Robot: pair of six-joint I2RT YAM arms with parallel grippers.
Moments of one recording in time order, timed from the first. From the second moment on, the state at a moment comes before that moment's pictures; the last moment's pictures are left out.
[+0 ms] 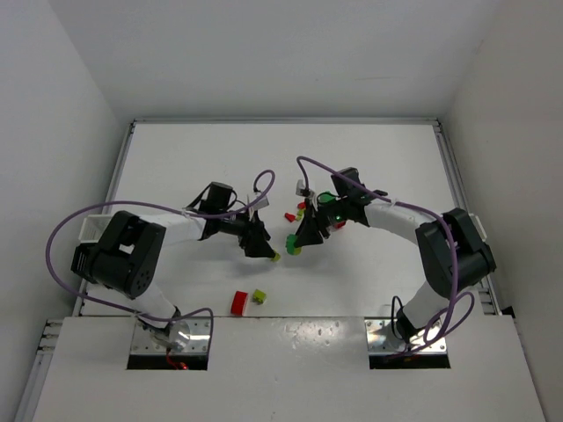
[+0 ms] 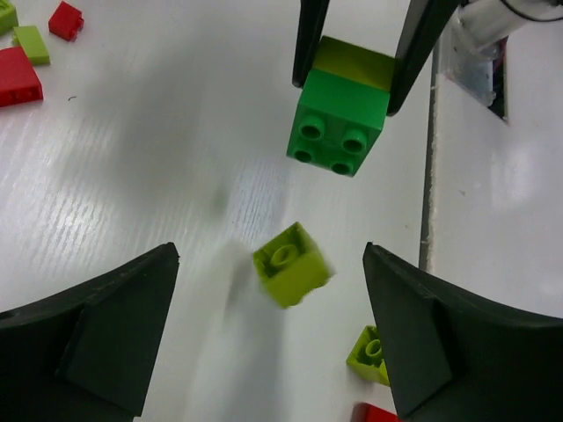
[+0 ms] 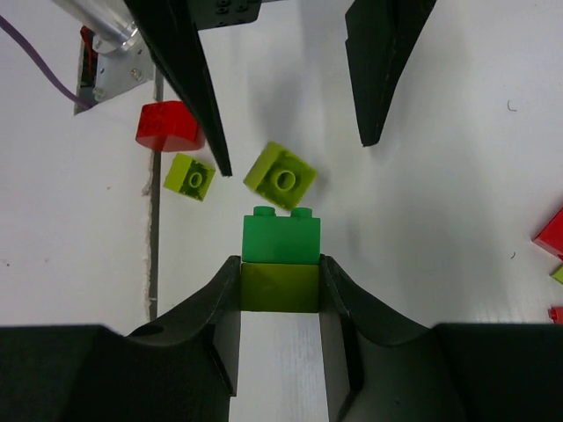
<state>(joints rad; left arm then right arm) -0.38 1.62 0.73 0.04 1.01 0.24 0.45 1.65 0.89 -0.18 -1.03 -0.40</state>
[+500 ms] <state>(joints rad) -0.43 1.61 0.74 0.22 1.08 0.06 0.46 1.66 0.87 -0.12 -1.08 -0.29</state>
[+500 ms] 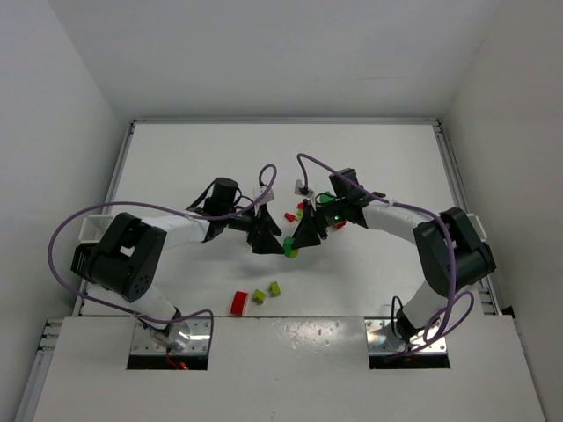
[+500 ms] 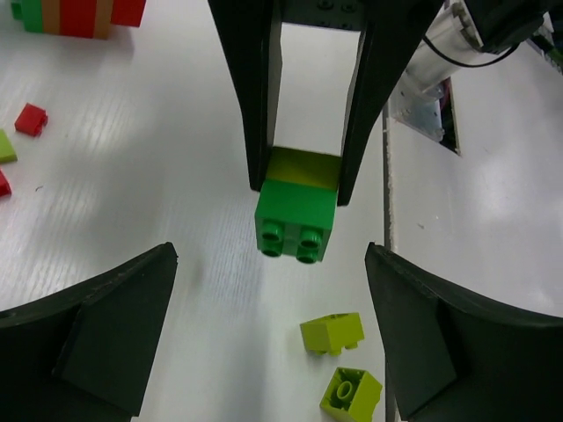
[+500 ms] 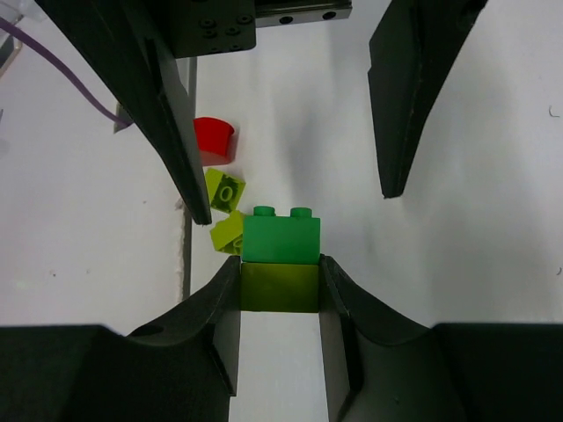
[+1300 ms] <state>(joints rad) -0.46 1.61 0.77 0.23 1.12 0.05 0.46 1.66 0.87 -0.12 -1.09 -0.32</state>
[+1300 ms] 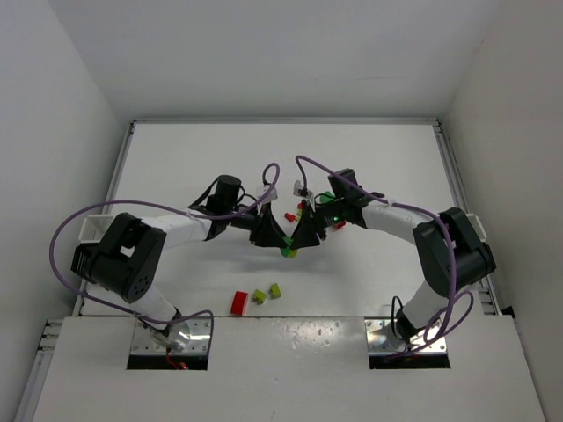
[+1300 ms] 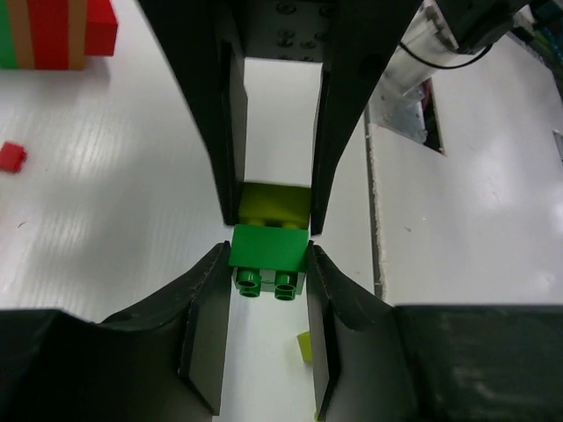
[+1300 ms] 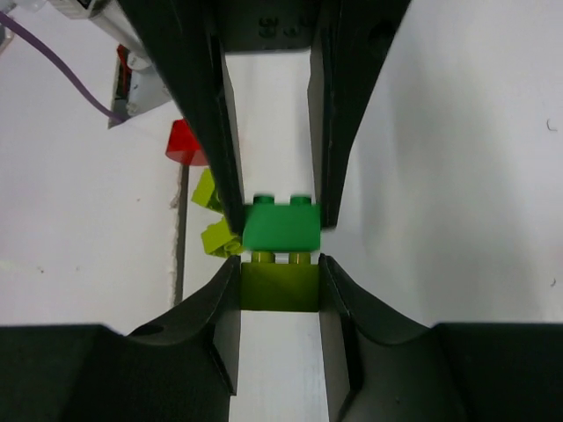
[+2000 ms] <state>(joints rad) -0.38 1.65 0.78 0.14 0.92 0.12 0.44 1.67 0.84 -0.09 -0.81 -0.24</state>
